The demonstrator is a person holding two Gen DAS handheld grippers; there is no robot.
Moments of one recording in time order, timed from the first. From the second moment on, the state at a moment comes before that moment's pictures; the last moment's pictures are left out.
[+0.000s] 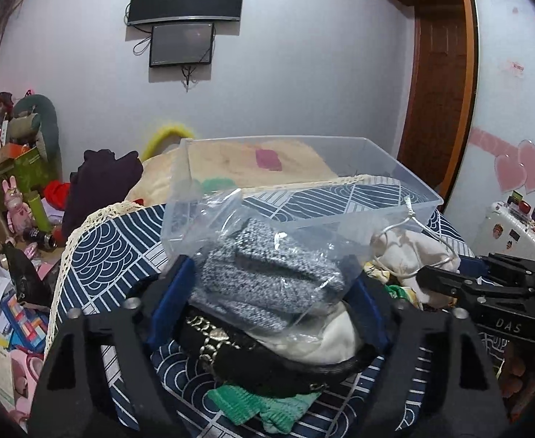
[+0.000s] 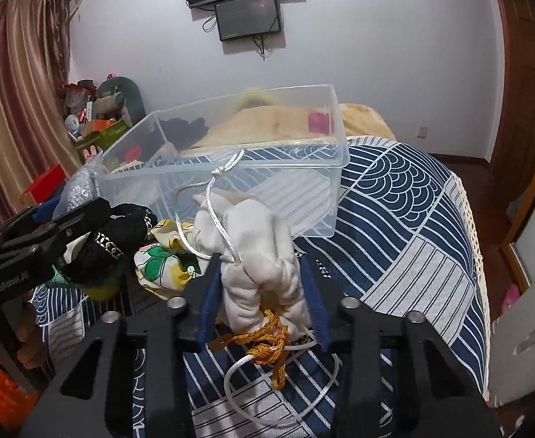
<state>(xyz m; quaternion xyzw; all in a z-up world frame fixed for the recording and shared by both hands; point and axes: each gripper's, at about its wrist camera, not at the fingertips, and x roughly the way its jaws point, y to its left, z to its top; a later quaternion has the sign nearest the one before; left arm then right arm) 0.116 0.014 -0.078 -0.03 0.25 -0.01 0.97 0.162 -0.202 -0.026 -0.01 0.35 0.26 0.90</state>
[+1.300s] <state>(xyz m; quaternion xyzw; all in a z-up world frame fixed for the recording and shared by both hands) 0.123 0.043 -0.005 -0.06 0.18 -0.02 0.98 0.187 -0.194 0.053 0.00 0.23 0.24 0.94</state>
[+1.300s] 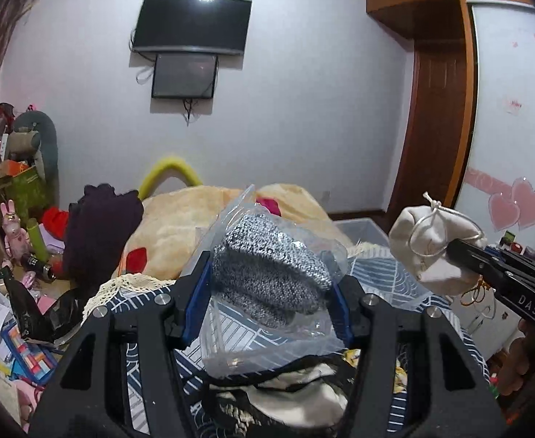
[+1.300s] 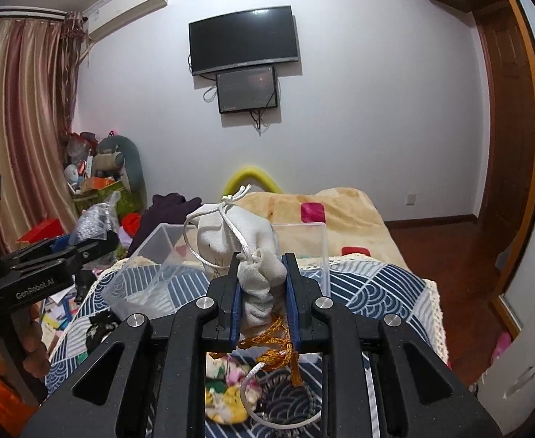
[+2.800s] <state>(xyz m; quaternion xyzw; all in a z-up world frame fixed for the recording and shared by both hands) 0.157 0.035 -0.003 -0.01 0.25 -0.02 0.97 0.183 -0.178 0.044 -0.03 0.27 0.25 0.93</state>
